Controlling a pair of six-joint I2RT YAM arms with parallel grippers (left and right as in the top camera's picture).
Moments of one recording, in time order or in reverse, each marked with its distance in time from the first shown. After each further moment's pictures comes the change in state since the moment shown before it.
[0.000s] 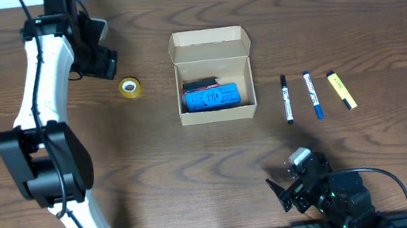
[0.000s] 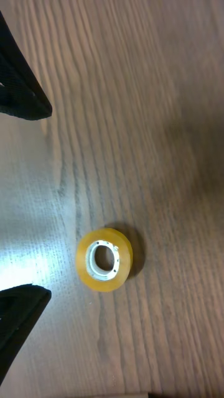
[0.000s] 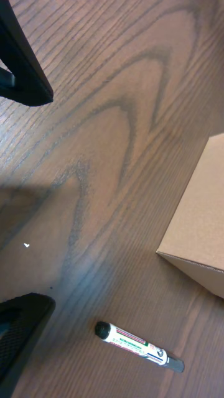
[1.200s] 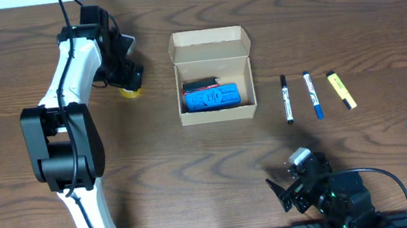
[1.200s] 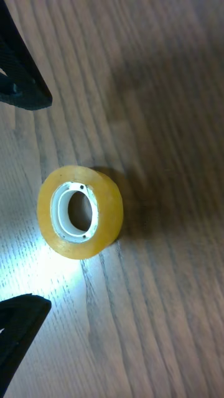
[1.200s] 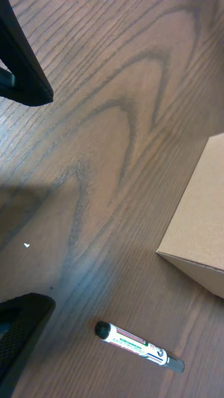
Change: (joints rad) left arm -0.087 0.102 -0.084 0.077 0.019 0.011; right arm 0.000 0.000 0.000 0.000 0.000 0.000
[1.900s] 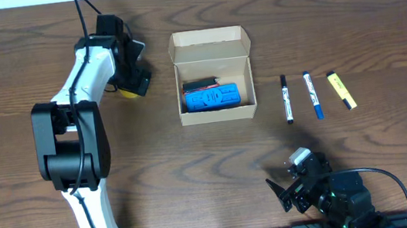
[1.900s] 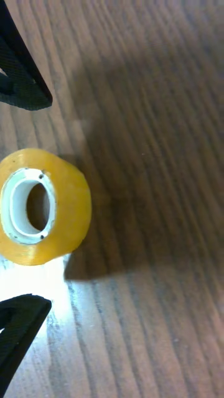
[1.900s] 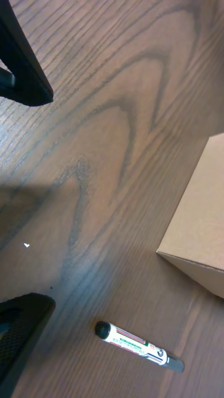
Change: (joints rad) left arm -0.051 0.000 -0.114 0.183 -0.089 -0.005; right arm 0.000 0.000 0.000 0.000 0.000 0.000
